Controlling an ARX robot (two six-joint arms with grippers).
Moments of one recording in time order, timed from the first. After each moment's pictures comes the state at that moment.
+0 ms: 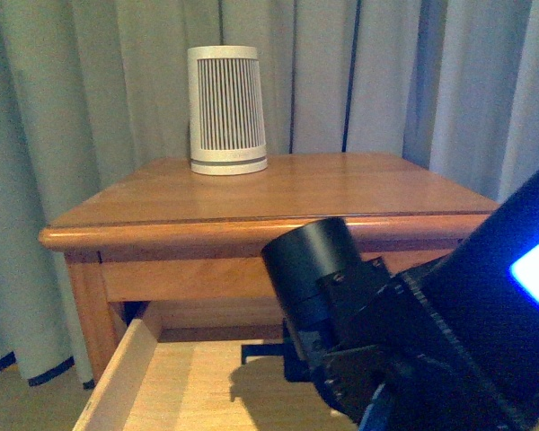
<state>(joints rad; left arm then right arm) 0.00 0.00 0.01 0.00 0.00 0.00 0.51 2.13 1.18 0.33 0.54 0.32</state>
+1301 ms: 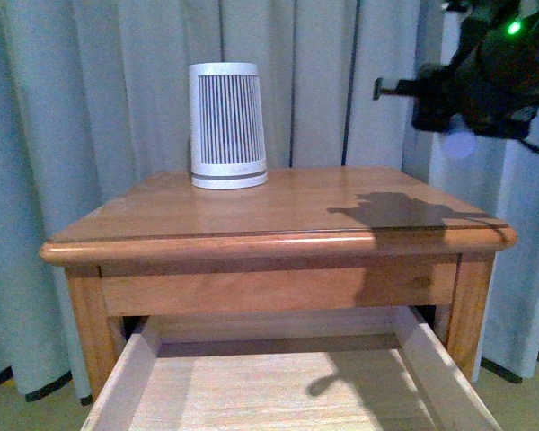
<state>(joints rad) 0.00 0.00 0.01 0.00 0.00 0.00 0.21 1.80 1.48 0.03 0.38 0.25</state>
